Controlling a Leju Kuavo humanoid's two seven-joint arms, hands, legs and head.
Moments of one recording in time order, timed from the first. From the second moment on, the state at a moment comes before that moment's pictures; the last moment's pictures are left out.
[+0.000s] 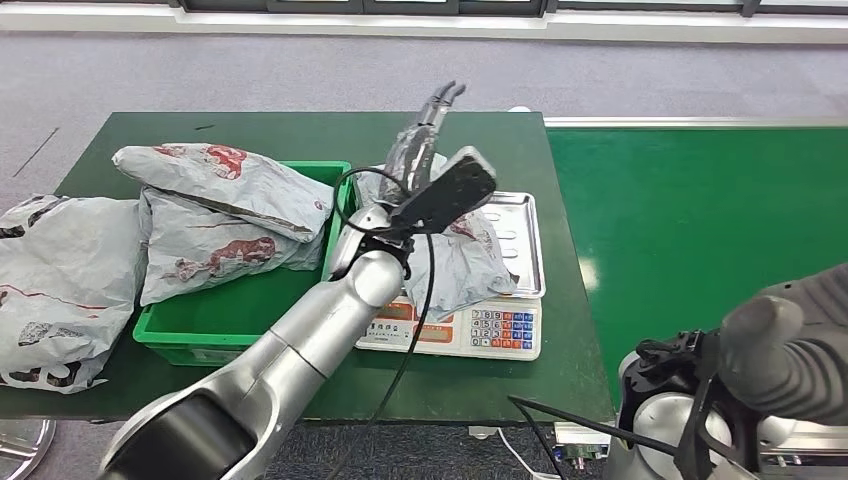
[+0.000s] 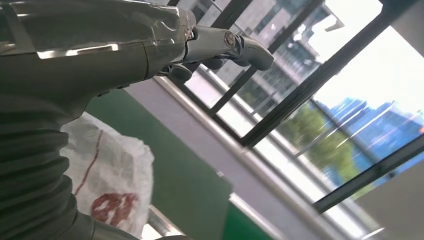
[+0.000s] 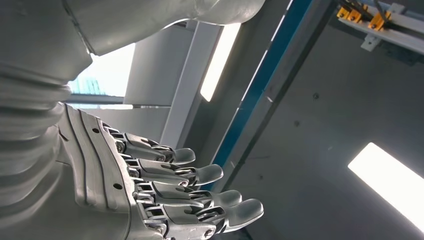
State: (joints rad) left arm -0.90 -0.37 -0.59 -0.79 -0.48 0.37 -0.18; right arm -0.21 0.34 0.16 -2.11 0.62 -0.70 -0.70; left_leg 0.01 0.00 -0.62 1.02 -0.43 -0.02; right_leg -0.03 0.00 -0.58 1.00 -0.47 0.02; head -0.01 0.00
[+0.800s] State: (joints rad) left arm -1.05 -0.37 -1.09 -0.49 -0.50 0.13 0.06; right arm -0.20 0.34 0.17 -2.11 0.60 -0.70 -0.70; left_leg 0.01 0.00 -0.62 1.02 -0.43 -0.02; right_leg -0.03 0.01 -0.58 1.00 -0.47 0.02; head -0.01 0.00
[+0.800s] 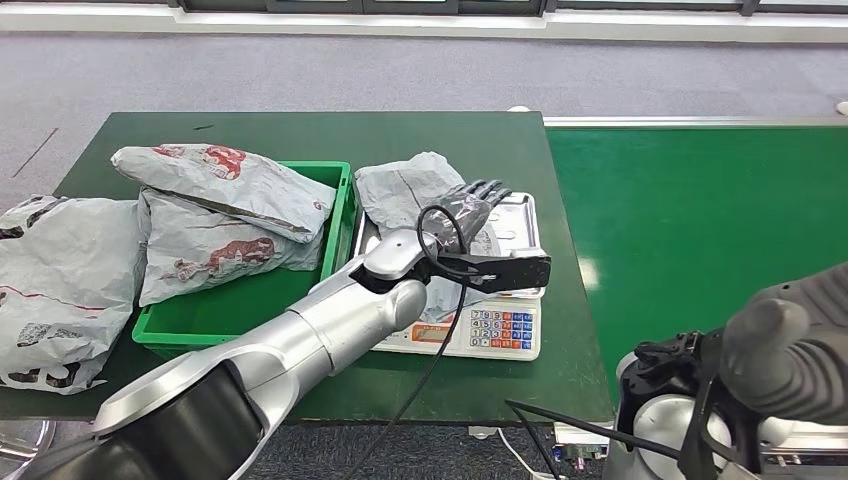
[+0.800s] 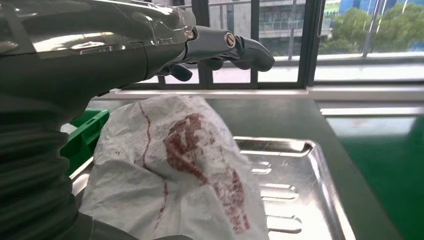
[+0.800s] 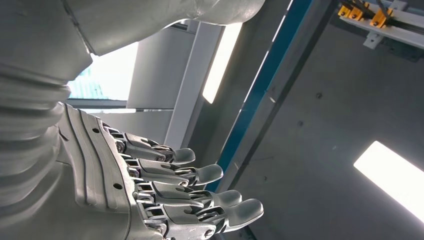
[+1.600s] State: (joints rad) left arm -0.99 -0.37 -1.22 -0.30 -0.51 -0.06 0.13; right arm -0.20 0.34 0.24 -2.10 0.64 -0.70 -0.70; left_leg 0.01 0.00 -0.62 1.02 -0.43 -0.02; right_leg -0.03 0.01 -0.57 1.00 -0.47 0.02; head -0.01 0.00
